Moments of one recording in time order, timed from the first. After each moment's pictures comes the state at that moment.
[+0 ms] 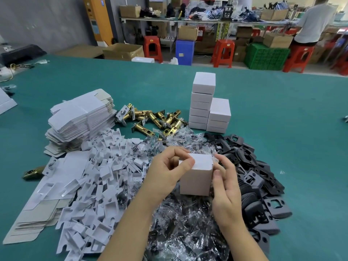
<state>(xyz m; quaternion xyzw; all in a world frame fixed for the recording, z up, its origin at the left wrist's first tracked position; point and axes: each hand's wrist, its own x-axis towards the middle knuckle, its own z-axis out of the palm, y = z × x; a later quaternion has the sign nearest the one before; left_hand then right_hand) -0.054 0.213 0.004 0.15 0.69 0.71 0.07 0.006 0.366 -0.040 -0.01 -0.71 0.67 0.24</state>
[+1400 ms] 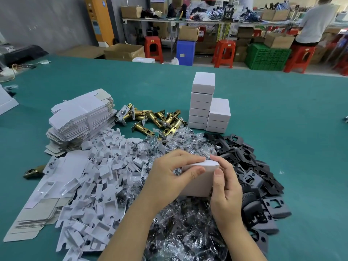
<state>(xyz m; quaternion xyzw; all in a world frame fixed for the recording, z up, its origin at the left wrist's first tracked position) -0.043 0.214 0.012 0.27 0.78 0.57 -0.05 0.006 0.366 -0.037 -0.01 -0.74 0.59 0.32</state>
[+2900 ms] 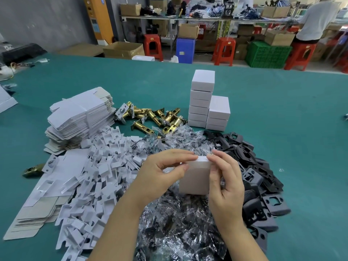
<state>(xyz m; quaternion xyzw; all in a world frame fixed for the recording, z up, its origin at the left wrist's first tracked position) -0.044 0.195 0.020 0.25 0.73 0.63 0.05 0.005 0.368 -0.033 0.04 -0.76 0.51 0.40</state>
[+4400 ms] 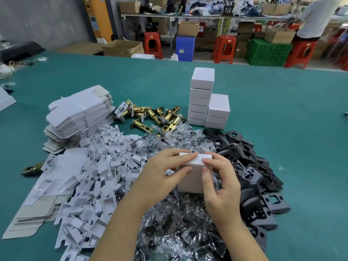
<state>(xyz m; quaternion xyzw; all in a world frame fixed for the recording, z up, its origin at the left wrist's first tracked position) -0.045 0.195 0.008 0.28 0.82 0.50 0.00 0.008 0.366 -0.033 0.05 -0.77 0.52 0.35</state>
